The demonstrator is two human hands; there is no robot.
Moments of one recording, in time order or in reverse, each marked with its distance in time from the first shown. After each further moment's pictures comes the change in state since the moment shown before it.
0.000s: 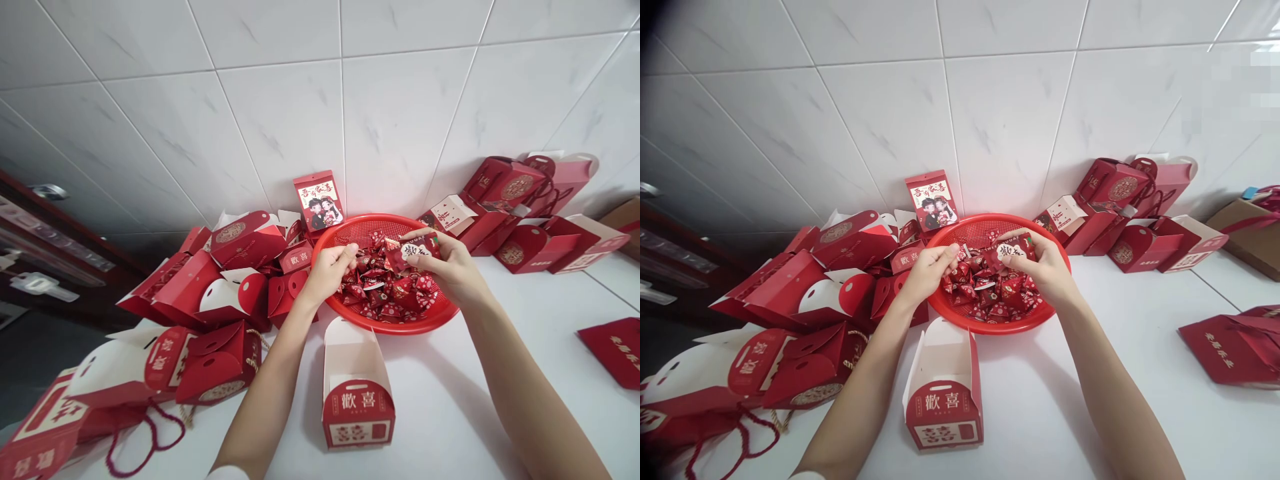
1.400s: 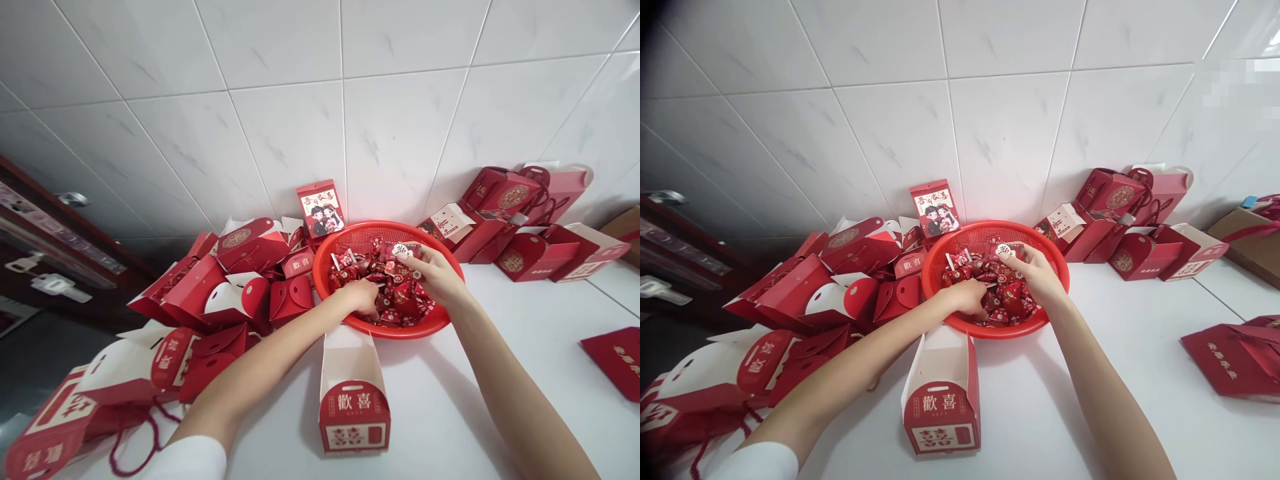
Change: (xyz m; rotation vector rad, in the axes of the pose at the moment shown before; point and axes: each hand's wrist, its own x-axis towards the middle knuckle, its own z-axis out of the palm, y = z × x) left_hand 0.021 0.015 0.057 1.047 -0.836 -0.349; right_hand 0.017 0.028 0.000 0.157 -0.023 0.131
